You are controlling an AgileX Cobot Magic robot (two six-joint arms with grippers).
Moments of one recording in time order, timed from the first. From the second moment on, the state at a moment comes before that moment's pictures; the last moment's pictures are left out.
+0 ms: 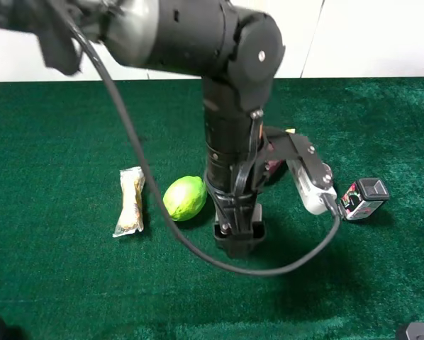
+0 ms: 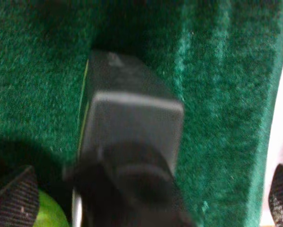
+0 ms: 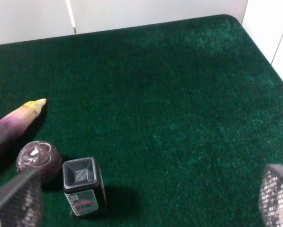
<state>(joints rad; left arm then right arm) -1.01 2.05 -1.48 -0.15 1.00 0.57 0.01 -0.01 -0.50 -0.08 1.03 0.08</state>
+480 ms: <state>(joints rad) -1.02 2.11 -1.48 -0.13 0.95 0.59 0.01 -0.01 -0.50 -0.08 1.03 0.08</state>
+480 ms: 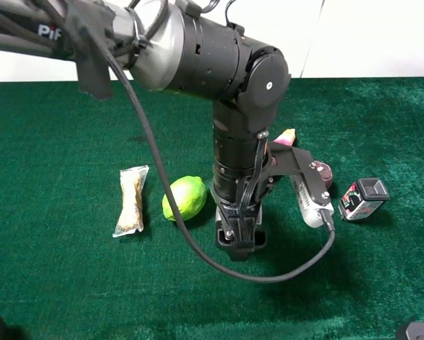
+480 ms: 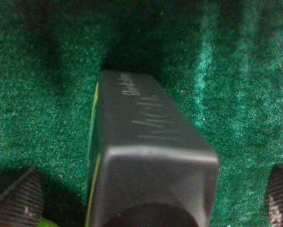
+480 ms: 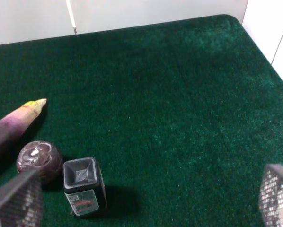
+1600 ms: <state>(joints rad) -1.03 2.11 -1.48 -0.09 0.91 0.59 0.01 -0.01 -0.50 -0.08 1.03 0.08</state>
